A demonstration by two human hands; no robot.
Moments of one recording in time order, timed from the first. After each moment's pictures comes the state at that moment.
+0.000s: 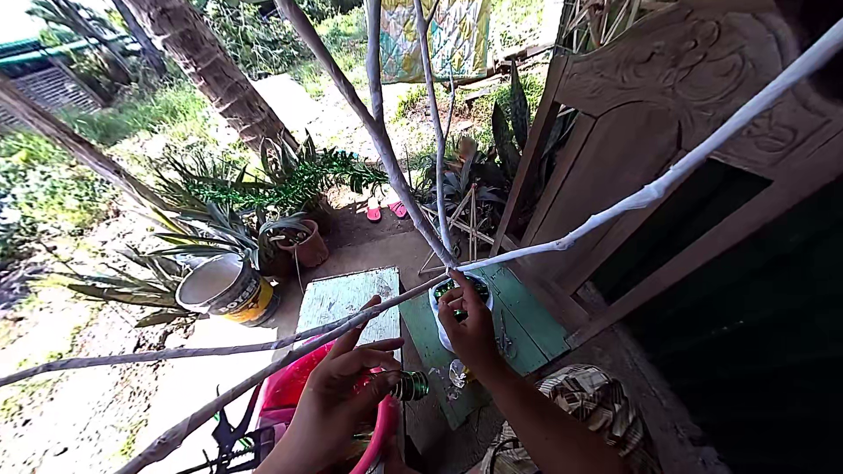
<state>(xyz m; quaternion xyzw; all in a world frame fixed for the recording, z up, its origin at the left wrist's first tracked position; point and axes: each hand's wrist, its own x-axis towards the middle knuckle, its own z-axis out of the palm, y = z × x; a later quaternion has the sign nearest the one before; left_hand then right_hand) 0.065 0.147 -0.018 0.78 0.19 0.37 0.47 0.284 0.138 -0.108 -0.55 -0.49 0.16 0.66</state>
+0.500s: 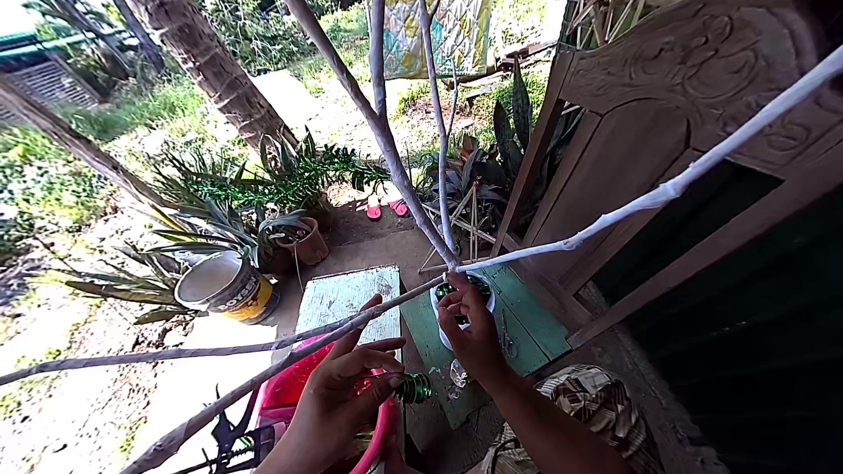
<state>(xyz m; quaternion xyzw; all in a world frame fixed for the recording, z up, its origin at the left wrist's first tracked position) 0.064 0.149 -0.019 0.78 0.19 0.37 0.46 0.279 0.126 -0.094 -0.52 -0.49 0.20 0.67</state>
